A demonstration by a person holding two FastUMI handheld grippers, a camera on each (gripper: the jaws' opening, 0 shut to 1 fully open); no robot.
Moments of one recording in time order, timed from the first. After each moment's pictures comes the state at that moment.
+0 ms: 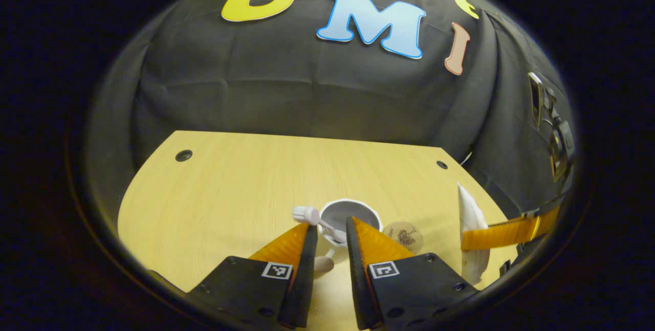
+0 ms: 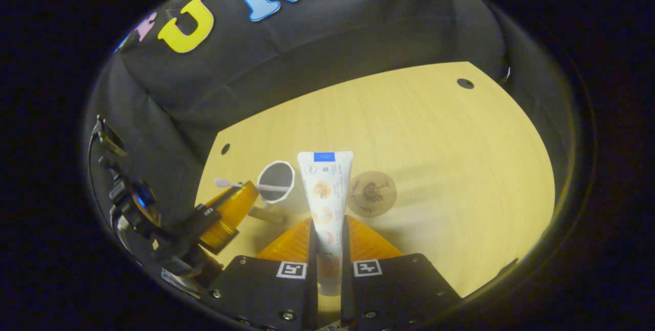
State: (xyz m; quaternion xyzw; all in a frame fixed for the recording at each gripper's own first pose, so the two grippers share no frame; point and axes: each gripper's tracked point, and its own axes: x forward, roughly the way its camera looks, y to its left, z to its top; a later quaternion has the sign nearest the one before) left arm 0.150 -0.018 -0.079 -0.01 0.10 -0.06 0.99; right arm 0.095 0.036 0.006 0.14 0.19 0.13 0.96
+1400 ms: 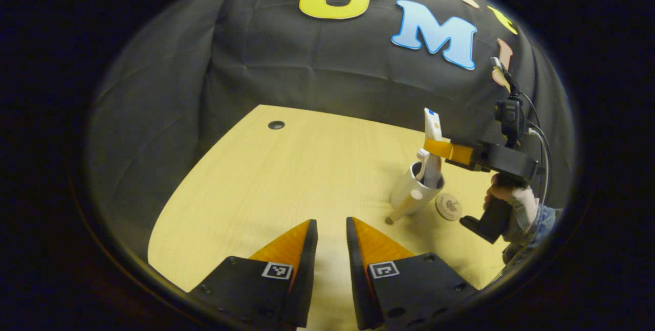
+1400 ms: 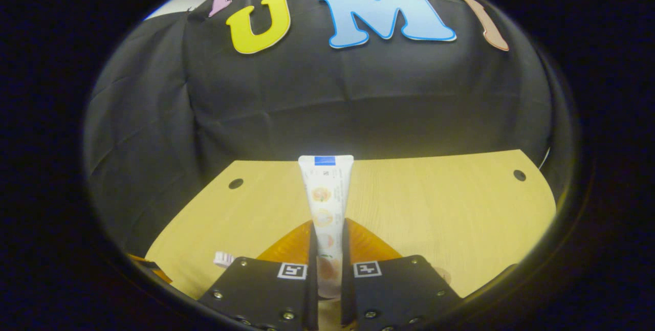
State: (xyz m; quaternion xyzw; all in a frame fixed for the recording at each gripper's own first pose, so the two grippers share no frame) left arm 0.021 0.105 -0.093 -0.05 0.13 0.07 0.99; right arm 0.211 0.126 0.051 0.00 -0.03 0.14 0.99
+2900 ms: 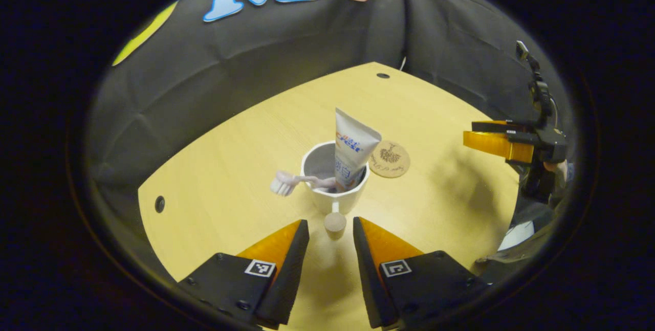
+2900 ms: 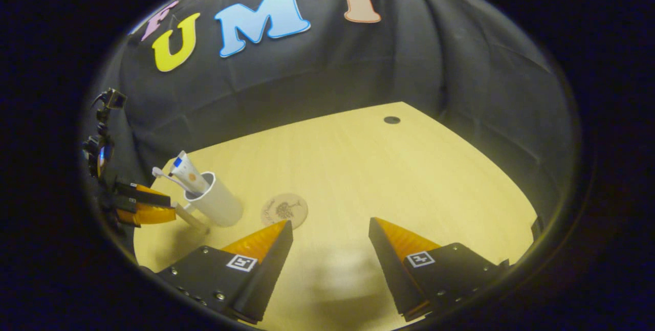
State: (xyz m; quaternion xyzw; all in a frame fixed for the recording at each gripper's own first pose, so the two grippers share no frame) left arm 0.130 -0.007 -0.115 0.25 0.29 -0.23 0.90; right arm 0.075 -0.097 -0.062 0.12 0.04 -0.05 0.99
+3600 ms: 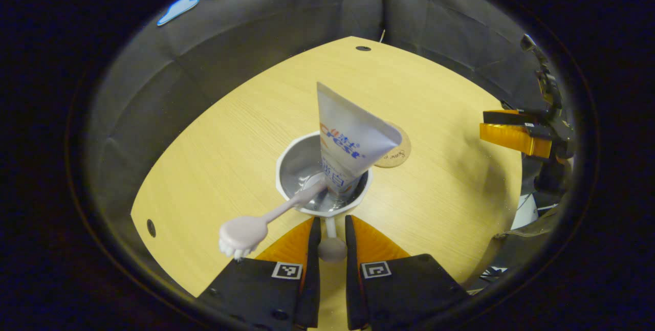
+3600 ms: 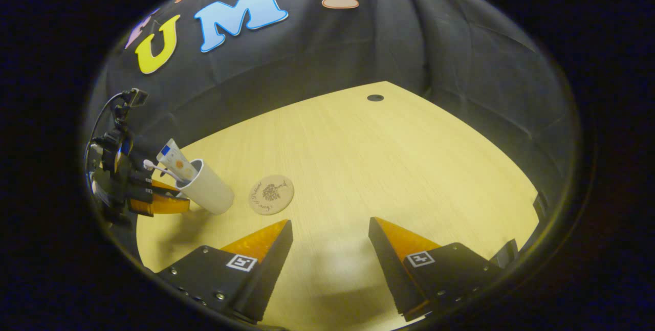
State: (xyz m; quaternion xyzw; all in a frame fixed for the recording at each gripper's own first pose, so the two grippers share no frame) left arm 0.155 -0.022 -0.120 0.29 0.33 -0.25 0.86; right arm 0.071 -0.093 -0.088 0.15 0.08 -0.06 0.98
